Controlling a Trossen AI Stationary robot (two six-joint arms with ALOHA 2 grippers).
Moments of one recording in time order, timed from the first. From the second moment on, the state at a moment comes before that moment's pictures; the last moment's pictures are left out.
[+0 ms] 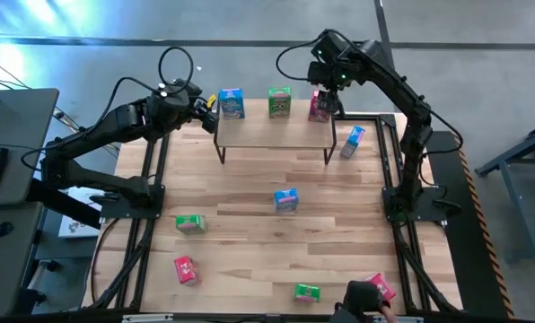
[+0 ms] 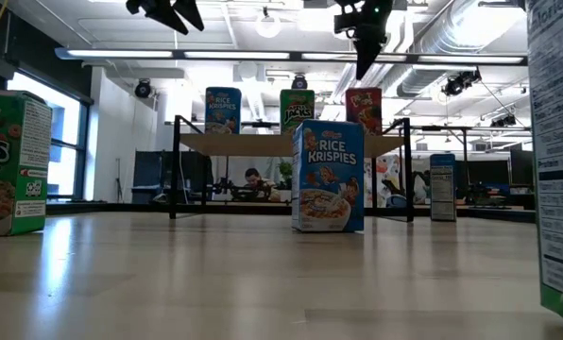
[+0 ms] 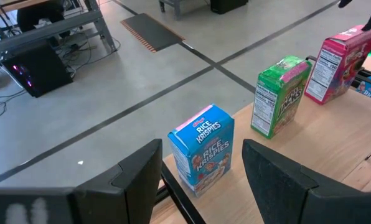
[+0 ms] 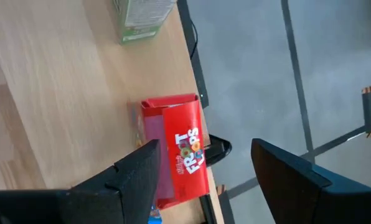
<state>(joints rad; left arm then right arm) 0.35 1.13 1.35 -0.74 -0.64 -0.18 -0.65 1.92 2.36 -1.54 0.19 -0.50</state>
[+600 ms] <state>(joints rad) 0.35 1.13 1.35 -0.74 -0.64 -0.18 -0.52 1.82 2.36 -1.55 0.23 -0.32</state>
